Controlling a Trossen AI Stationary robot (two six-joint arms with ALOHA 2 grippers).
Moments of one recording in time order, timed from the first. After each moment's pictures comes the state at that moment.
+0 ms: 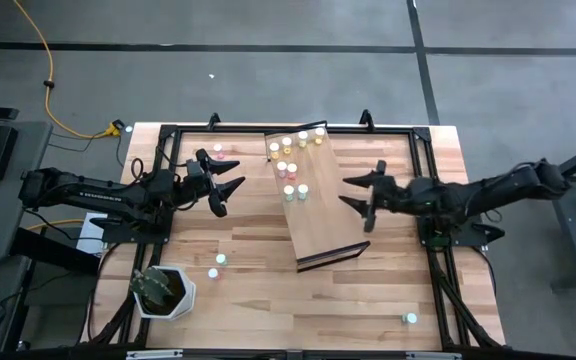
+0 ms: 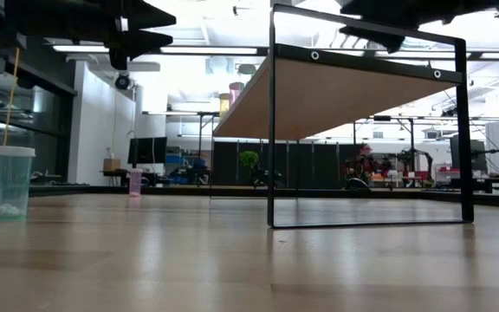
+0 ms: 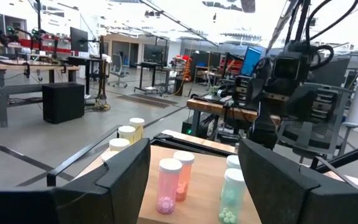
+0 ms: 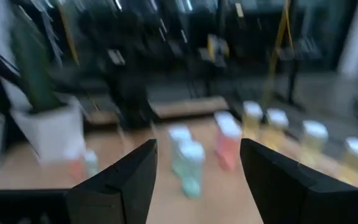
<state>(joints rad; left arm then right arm) 0.14 0.80 0.30 0.63 -0.36 -0.08 0.15 0.85 0.49 0.33 0.39 0.01</state>
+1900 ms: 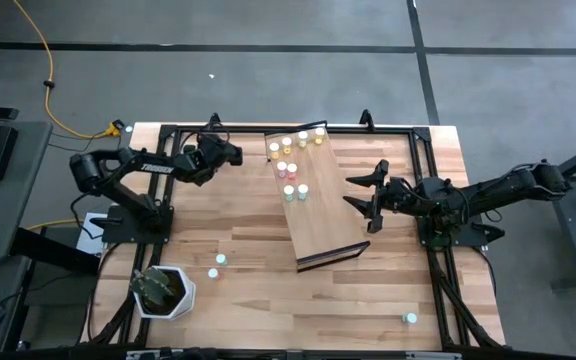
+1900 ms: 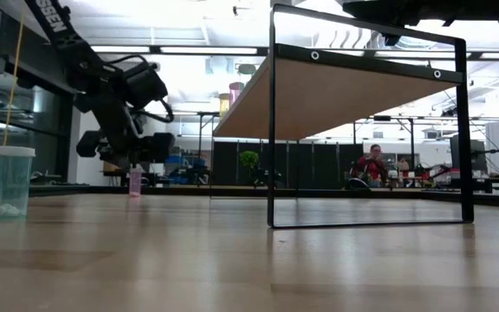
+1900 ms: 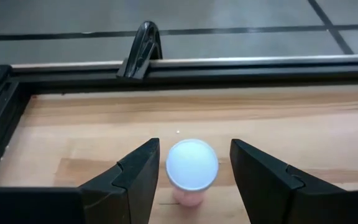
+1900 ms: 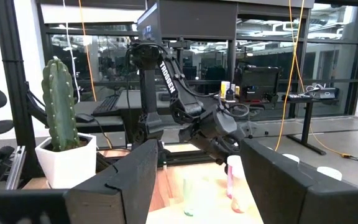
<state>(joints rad) 0.70 1.49 0.52 0.08 -0.74 -0.68 0.14 0.84 0.39 0.63 0.31 -0.07</state>
